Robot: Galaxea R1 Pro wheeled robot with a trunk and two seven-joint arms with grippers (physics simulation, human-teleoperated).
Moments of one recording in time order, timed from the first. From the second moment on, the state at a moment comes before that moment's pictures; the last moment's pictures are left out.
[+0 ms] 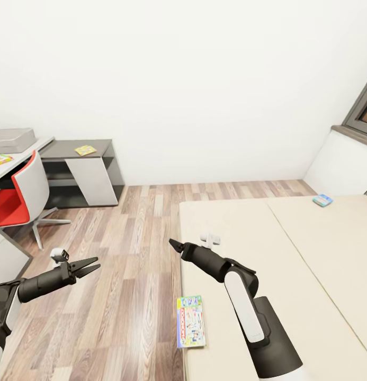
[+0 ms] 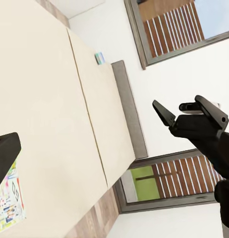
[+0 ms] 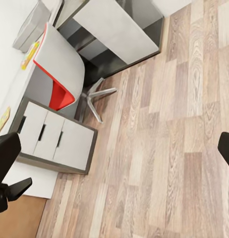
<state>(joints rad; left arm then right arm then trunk) -0.57 0.31 0.47 -0.92 0.04 0.89 -1.54 -0.46 0.17 0.23 -1.51 -0.63 0.68 0.01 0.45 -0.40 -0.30</state>
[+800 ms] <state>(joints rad) -0.57 0.31 0.47 -0.92 0.04 0.89 -1.54 -0.46 0.17 0.23 -1.51 -0.63 0.67 0.01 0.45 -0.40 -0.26</state>
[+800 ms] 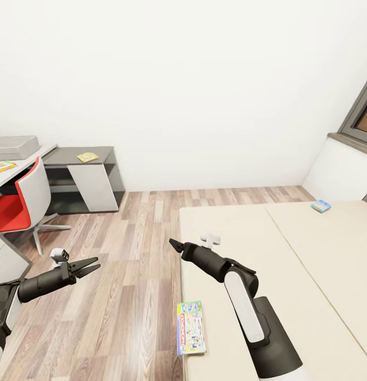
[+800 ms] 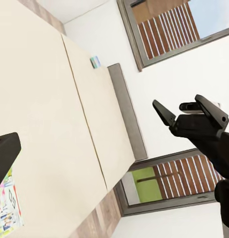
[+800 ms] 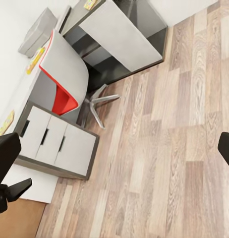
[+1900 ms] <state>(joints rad) -0.57 0.31 0.47 -0.92 0.04 0.89 -1.54 -0.46 0.17 0.23 -1.47 -0.62 0.67 0.01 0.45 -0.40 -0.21</state>
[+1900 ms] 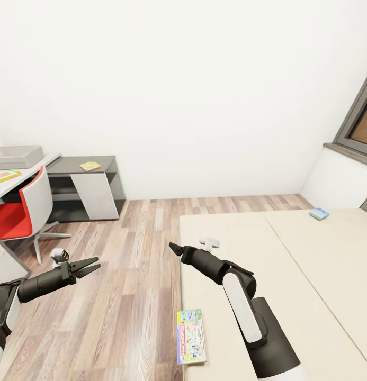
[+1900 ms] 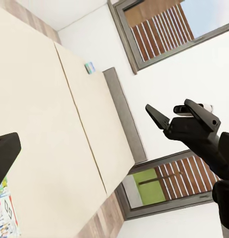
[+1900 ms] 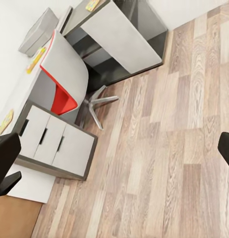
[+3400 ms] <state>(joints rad) -0.57 0.31 0.47 -0.92 0.03 0.89 -1.53 -0.46 0.17 0.23 -1.44 -0.62 0.67 0.01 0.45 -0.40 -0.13</state>
